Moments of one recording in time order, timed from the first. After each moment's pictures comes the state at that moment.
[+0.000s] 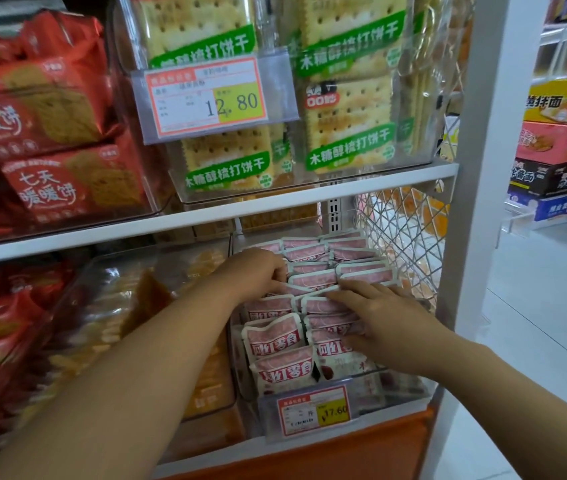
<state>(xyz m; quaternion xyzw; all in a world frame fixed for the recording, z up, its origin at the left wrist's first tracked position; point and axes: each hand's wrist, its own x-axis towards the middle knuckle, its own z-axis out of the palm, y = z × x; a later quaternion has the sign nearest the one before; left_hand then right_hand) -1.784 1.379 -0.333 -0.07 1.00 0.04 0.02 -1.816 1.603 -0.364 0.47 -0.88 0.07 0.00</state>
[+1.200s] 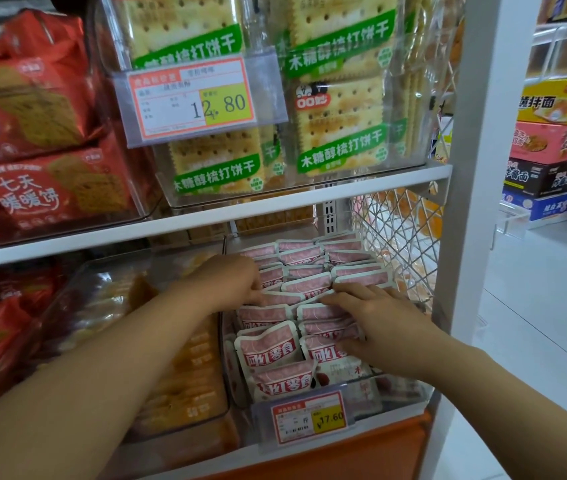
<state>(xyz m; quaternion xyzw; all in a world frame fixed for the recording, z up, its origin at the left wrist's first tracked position) -1.768 1.374 -0.321 -0.09 0.99 -0.10 0.07 -1.819 1.602 -0.364 0.47 -0.88 0.09 0.00</state>
